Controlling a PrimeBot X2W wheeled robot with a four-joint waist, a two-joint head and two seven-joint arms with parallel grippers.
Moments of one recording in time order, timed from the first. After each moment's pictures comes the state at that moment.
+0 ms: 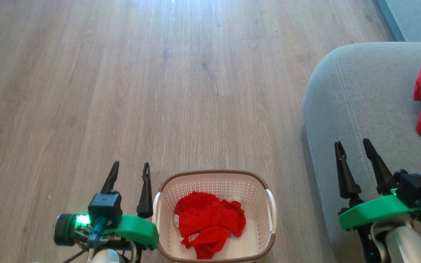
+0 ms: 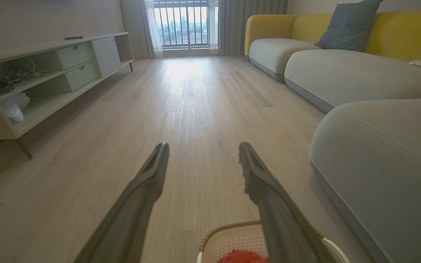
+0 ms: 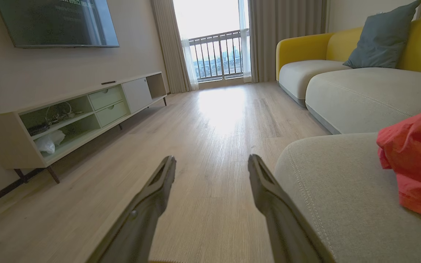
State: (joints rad) left arm -0.02 0.05 -0.25 0.15 -0.13 0.21 -0.26; right arm -0.04 -0.14 0.05 0.17 0.31 0.13 -0.26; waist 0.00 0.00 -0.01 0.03
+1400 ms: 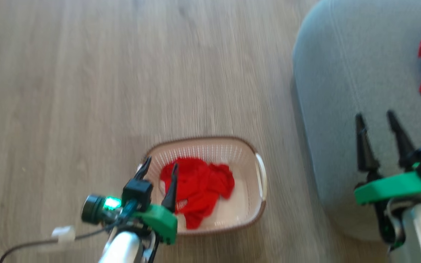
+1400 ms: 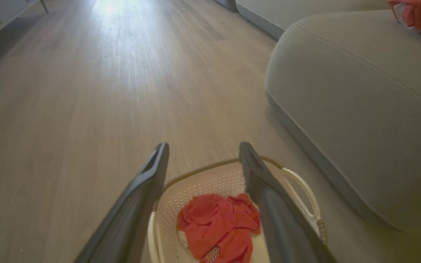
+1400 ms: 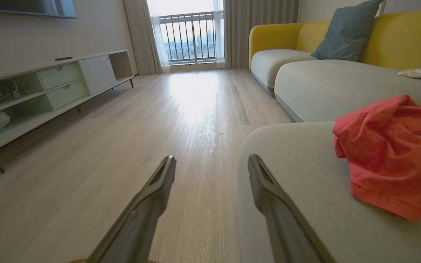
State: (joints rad) left arm -0.15 0.05 -0.38 0.35 -0.13 0.14 -0.26; right arm -0.11 -0.14 -0.03 0.14 0.24 0.13 -0.26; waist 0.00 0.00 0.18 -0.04
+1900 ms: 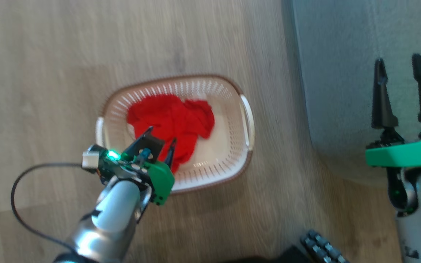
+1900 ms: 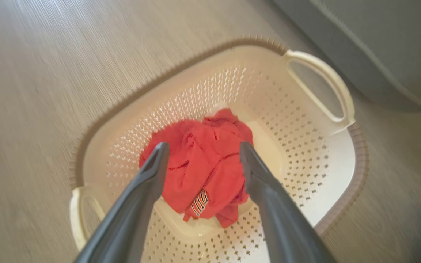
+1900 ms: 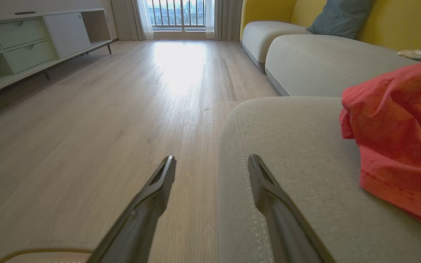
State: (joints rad) left arm -0.57 0.04 -0.52 0.87 -0.09 0.07 -0.26; right arm -0.25 -0.16 -0.05 0.01 0.23 0.13 -0.26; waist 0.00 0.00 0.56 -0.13
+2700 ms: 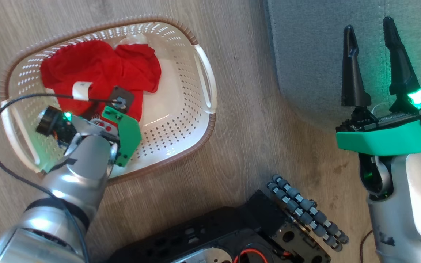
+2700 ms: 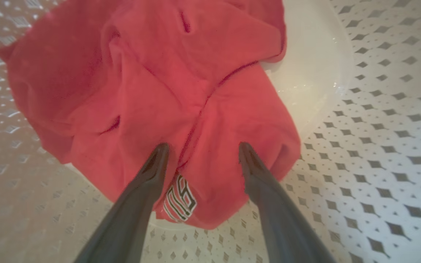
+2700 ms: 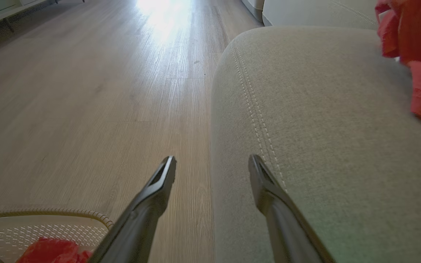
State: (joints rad) left arm -0.92 0.06 -0.60 1.29 -0.09 0.13 -0.05; right arm -0.36 -0.07 0.06 -0.07 0.22 0.13 -0.26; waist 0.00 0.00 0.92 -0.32
